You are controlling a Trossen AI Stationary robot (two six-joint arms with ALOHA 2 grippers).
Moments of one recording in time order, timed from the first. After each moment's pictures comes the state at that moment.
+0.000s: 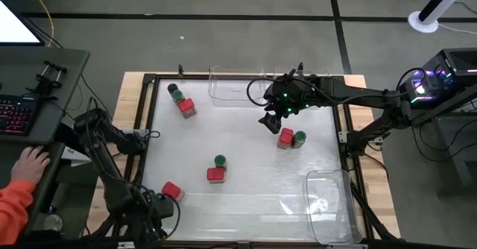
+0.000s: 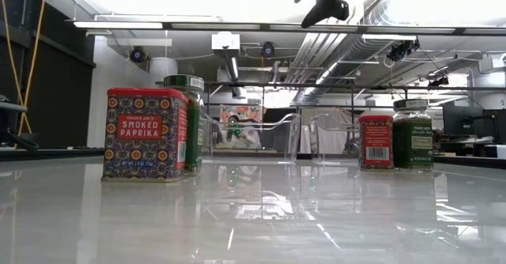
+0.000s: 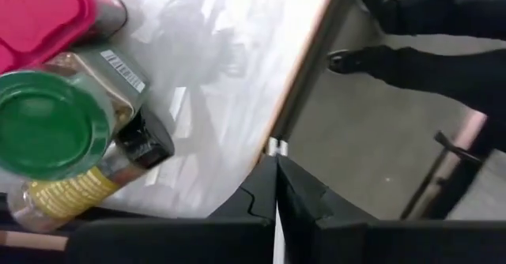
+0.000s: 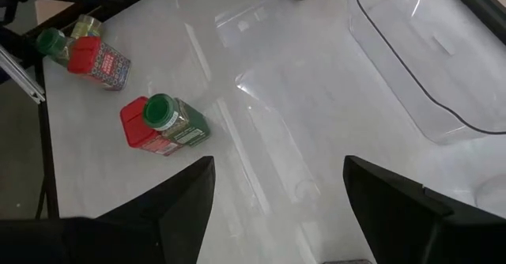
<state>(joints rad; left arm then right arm) -1.03 1.60 1.32 -0.99 0.04 -1.42 -0.13 1.48 1.53 -0.91 -0.05 0.36</state>
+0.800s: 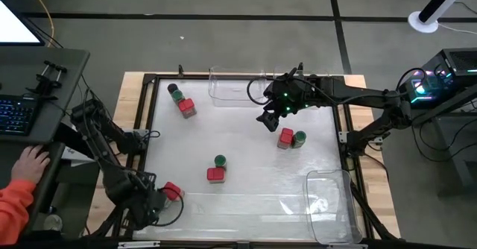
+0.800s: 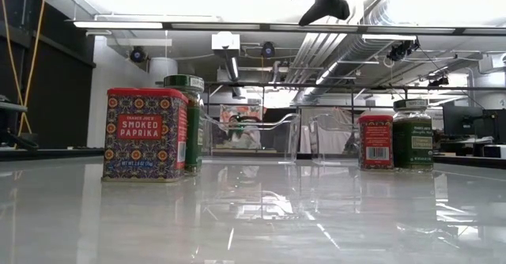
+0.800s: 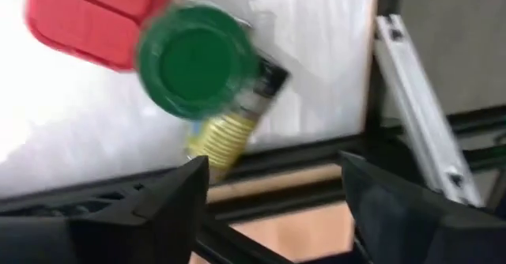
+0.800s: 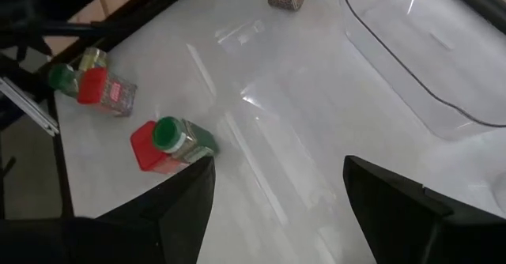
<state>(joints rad) -0.98 1.48 1.18 -1.21 0.20 -0.85 -0.13 1.48 1.53 -0.87 -0.03 0.47</state>
